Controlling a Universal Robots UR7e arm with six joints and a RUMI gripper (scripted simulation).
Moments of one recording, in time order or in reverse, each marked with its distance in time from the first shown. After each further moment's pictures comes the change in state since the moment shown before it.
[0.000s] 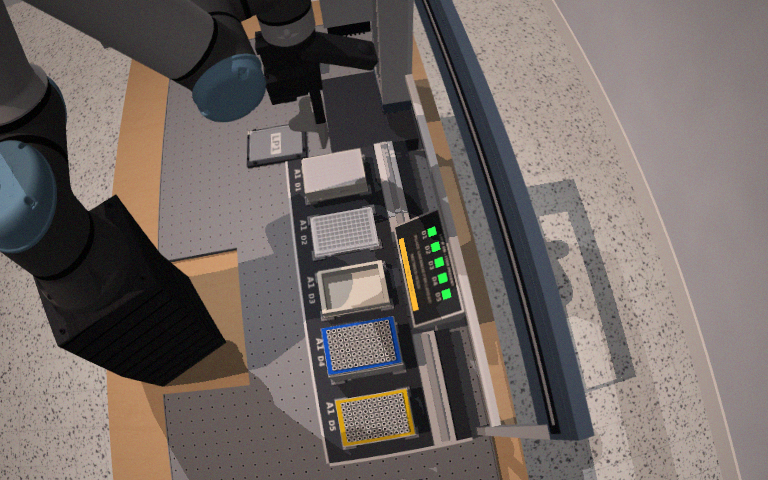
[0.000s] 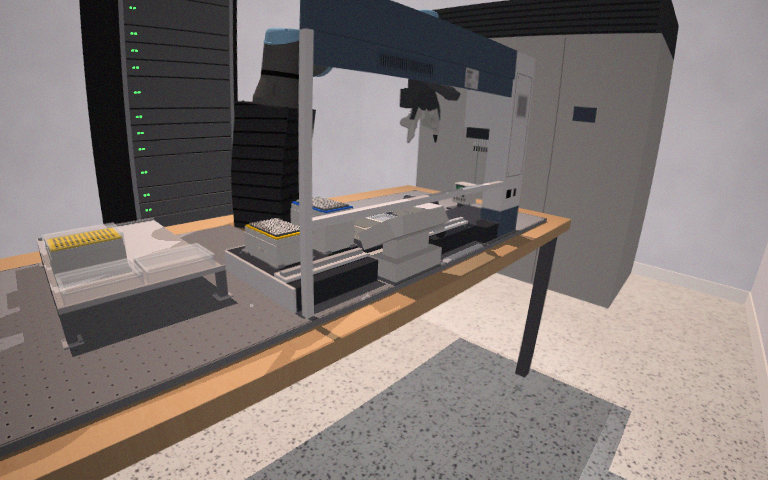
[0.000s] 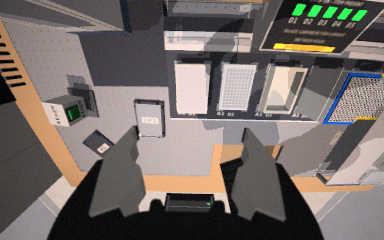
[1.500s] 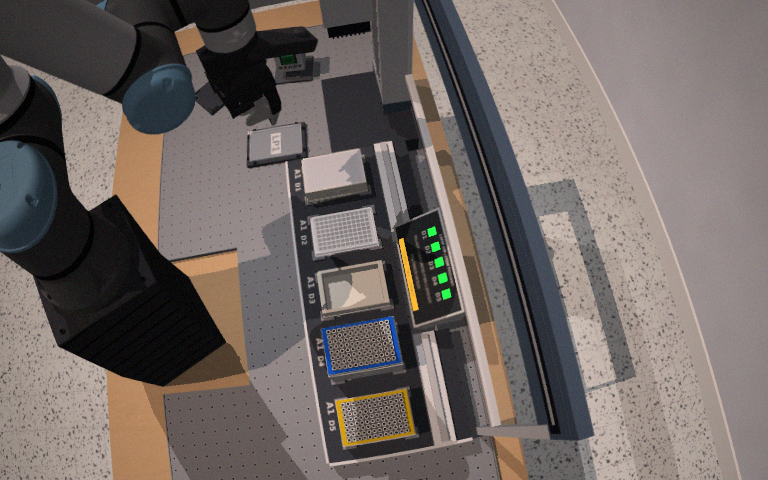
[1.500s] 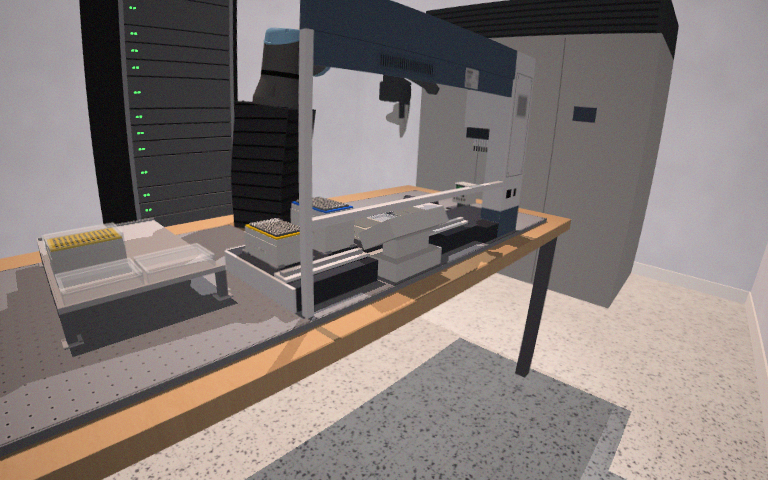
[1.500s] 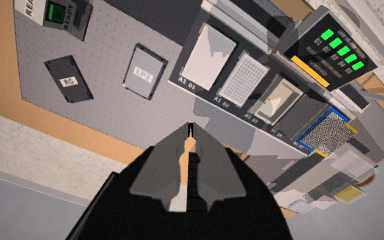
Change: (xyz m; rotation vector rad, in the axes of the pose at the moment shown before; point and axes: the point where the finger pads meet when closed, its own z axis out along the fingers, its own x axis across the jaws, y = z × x) arm -0.001 0.081 -0.018 -0.002 0.005 -0.472
